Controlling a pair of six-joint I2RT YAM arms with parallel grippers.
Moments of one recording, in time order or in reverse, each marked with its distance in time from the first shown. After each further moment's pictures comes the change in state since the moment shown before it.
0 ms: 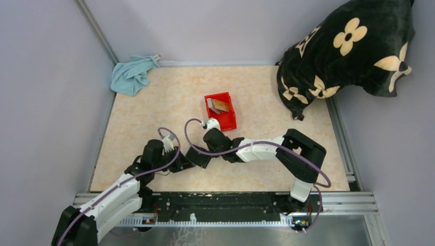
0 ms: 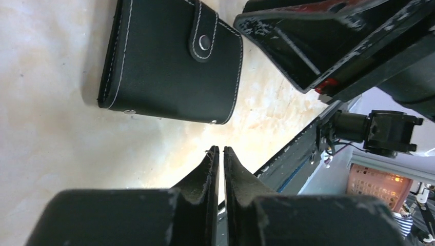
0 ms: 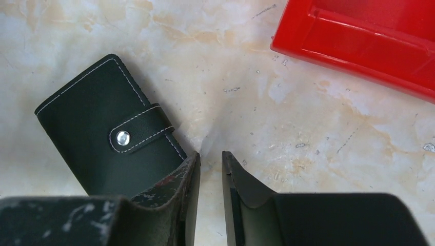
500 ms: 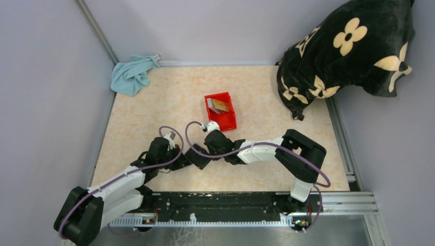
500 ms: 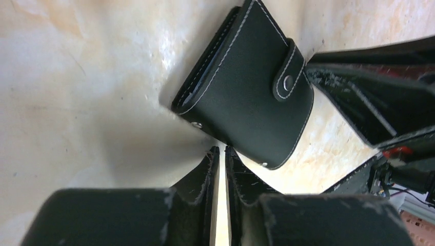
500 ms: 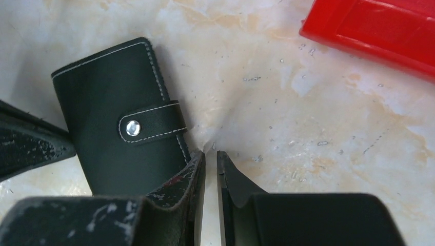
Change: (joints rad) left arm -0.023 0.176 0.008 0.028 -0.225 0.045; right arm -0.001 0.000 -0.040 0.065 -0.072 -0.012
